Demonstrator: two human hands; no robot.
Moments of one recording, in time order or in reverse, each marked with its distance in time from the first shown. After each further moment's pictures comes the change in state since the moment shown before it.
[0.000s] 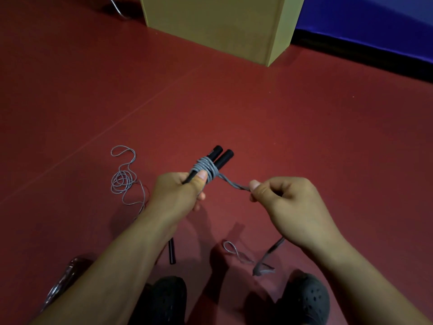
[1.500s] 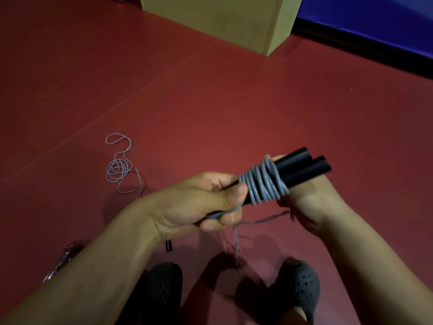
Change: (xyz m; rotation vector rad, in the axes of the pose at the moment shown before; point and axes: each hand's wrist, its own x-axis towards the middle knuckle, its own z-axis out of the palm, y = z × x) left_hand -0.037 0.021 -0.009 -0.253 -1.025 0.026; right_hand 0.006 0.006 -0.006 0.516 -0.148 0.046
